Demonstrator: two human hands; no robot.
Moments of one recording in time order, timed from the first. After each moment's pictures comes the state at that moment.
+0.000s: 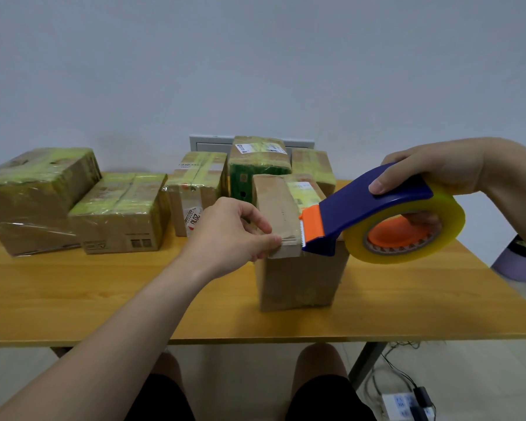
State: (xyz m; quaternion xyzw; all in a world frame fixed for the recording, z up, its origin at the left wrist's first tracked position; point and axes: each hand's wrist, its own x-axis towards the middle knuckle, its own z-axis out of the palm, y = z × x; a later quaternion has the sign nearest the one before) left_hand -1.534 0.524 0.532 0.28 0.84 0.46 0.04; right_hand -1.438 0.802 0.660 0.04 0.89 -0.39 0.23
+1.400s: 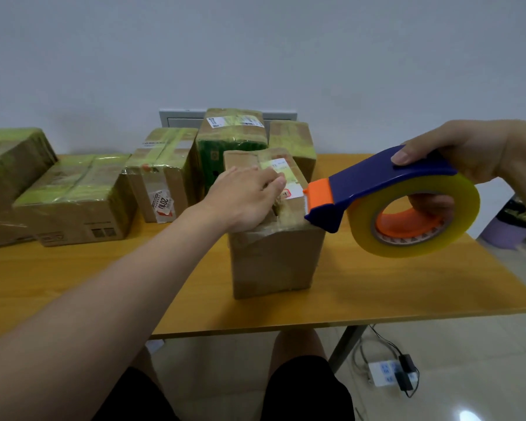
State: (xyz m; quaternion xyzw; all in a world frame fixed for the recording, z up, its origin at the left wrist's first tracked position) left_hand -1.576 0.618 0.526 0.39 0.90 0.21 -0.01; right_hand -1.430 0.877 0.632 0.07 0.80 -0.51 0.30
